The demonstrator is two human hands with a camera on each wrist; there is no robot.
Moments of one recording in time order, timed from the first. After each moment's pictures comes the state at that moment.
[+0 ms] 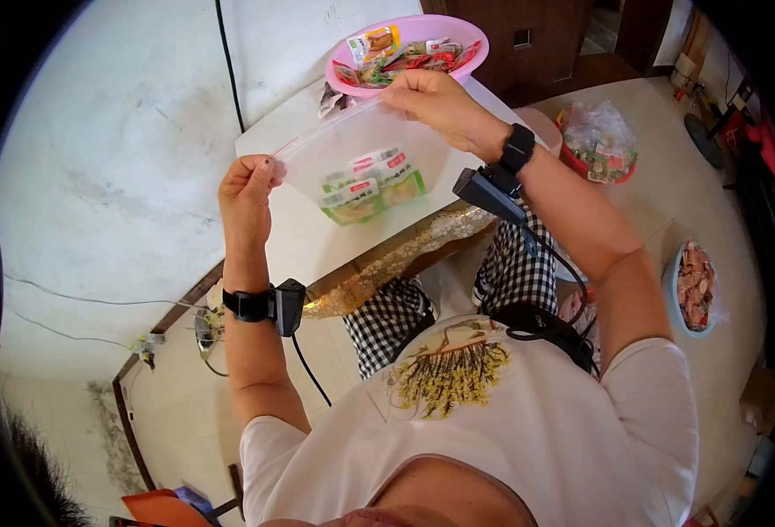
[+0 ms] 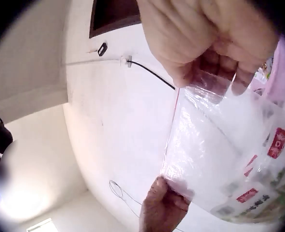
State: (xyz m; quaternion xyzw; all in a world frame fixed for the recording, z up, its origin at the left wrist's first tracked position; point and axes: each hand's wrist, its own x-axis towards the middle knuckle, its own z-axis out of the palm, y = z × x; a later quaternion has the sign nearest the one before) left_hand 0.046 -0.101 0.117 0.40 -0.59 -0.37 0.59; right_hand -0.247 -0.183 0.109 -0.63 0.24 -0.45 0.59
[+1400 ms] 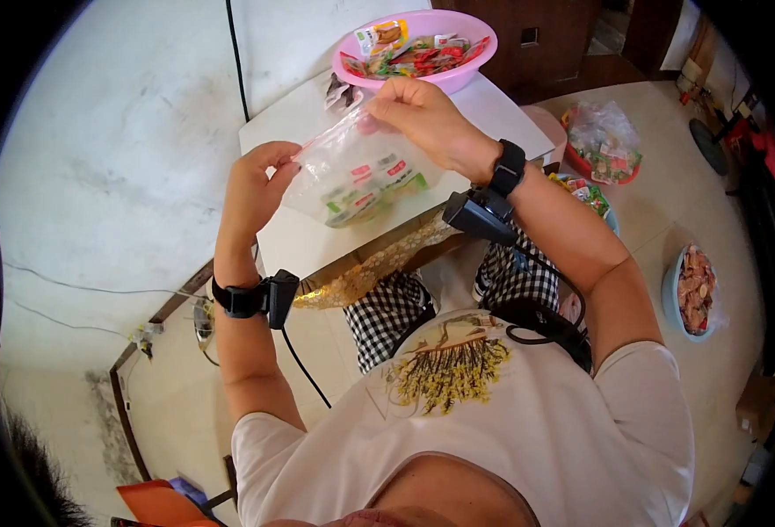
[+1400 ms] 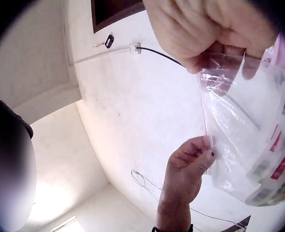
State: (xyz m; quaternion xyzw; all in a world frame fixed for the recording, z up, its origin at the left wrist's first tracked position) left_hand 0.038 -0.092 0.149 0.51 -0.79 -0.10 0.33; right_hand -0.219 -0.156 0.108 -0.60 0.18 -0.48 0.62
